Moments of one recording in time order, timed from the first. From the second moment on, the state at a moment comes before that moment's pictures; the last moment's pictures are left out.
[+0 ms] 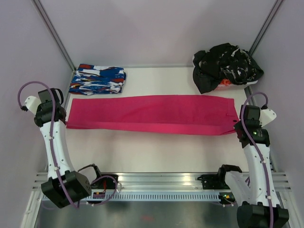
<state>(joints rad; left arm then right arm) 0.41 1.12 1.17 -0.93 -0.51 -0.70 -0.14 0.83 0.83 -0.85 0.46 0.68</state>
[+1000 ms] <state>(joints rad) 0.41 1.49 1.31 -0.81 -0.40 -0.68 -0.14 1.38 0.96 -0.54 0.33 0.65</state>
